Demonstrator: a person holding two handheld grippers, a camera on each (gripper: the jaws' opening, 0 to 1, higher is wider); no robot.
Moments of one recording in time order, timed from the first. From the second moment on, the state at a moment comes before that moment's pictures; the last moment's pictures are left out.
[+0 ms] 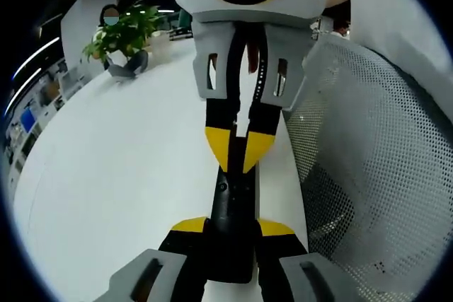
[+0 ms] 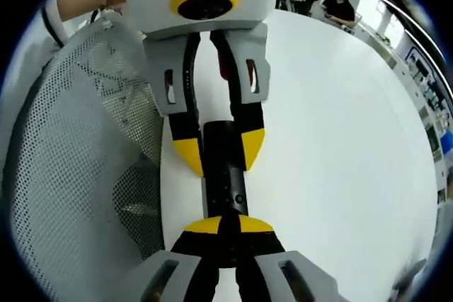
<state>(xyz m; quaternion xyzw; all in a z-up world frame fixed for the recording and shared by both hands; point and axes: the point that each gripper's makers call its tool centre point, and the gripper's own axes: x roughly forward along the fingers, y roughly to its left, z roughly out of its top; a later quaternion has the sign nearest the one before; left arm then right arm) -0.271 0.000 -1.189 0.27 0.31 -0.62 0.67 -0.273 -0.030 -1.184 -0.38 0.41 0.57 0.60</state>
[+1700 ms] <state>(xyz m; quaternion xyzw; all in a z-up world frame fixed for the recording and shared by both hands) -0.271 -0.001 -1.190 0.28 0.32 -0.61 0.67 -0.270 -0.026 -1.182 -0.33 0.39 0.57 0.64</state>
